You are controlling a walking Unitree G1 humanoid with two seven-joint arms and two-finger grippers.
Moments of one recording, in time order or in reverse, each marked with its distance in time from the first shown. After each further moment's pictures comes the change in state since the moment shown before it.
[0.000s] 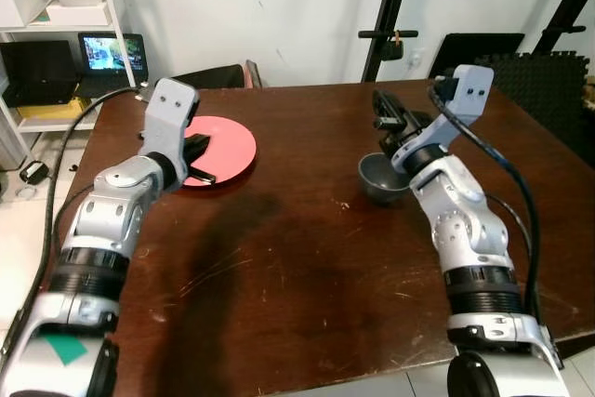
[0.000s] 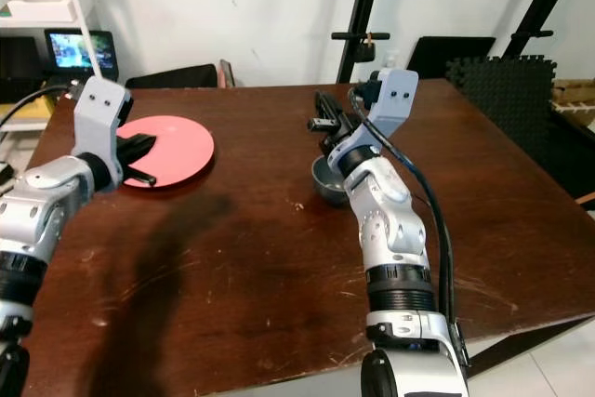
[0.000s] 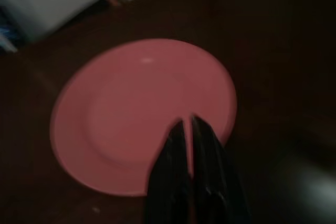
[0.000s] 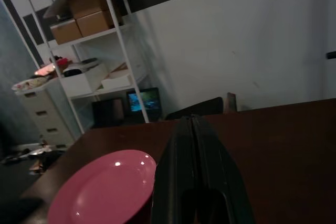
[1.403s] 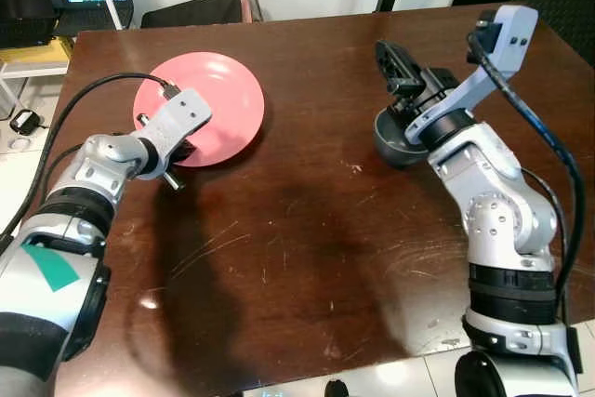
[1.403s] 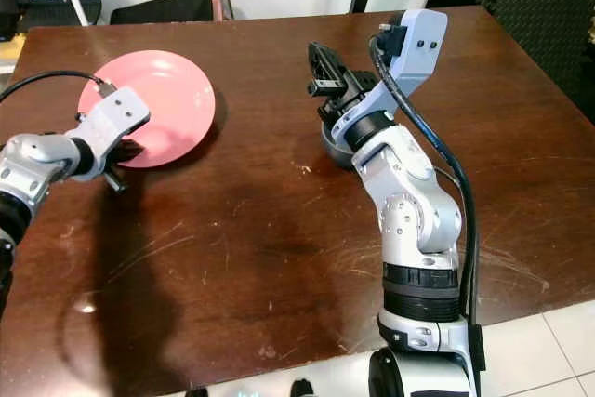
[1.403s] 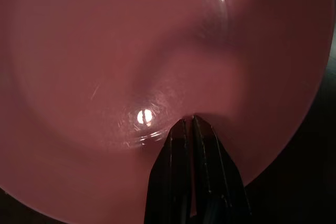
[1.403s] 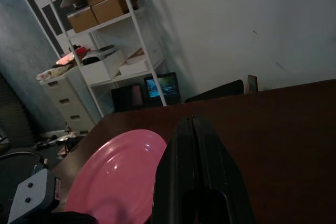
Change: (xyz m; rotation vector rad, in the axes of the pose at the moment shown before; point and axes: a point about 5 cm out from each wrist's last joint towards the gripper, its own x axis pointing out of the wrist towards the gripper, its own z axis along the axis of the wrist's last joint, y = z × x) left arm 0.005 0.028 0.004 0.392 0.164 -0.195; right arm -0.009 0.035 0.053 -0.007 -0.066 0.131
